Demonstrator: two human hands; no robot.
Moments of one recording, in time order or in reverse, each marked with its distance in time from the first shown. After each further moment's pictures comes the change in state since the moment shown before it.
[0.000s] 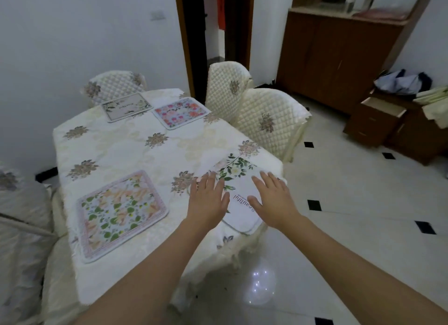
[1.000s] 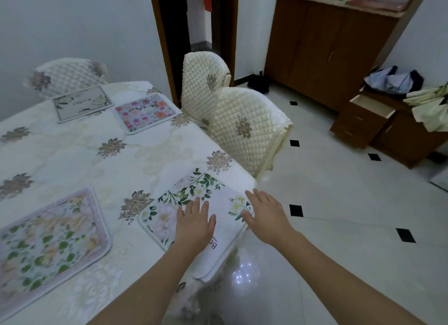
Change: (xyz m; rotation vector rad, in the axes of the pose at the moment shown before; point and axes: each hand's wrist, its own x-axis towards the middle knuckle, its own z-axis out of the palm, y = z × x) left_hand 0.125 0.082 0.091 -0.056 -0.183 -0.111; right_hand 0.092 0.147 -0.006 0.069 -0.115 0.045
